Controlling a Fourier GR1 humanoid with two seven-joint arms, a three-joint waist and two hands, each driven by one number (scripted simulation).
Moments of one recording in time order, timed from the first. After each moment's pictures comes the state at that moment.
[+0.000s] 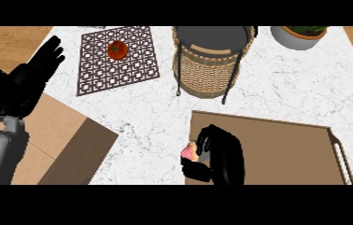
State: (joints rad) left arm -0.31 0.46 0.04 -1.51 0.16 -0.03 0.28; right arm -0.14 -0.12 0.75 -1.63 0.87 -0.51 0.87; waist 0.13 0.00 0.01
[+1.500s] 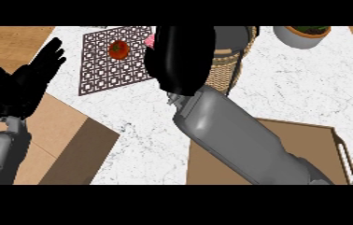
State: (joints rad) left arm -0.31 0.44 0.04 -1.50 0.15 -0.03 0.28; right arm -1.03 -0.01 0.51 -1.33 1.18 -0.26 1.13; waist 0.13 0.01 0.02
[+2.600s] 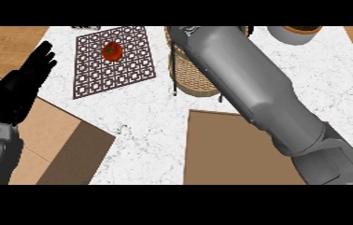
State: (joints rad) left arm -0.26 0.45 0.07 -1.54 0.13 -0.02 0.28; right arm -1.36 -0.10 0.39 -0.81 1.17 -0.12 0.93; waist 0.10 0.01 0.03
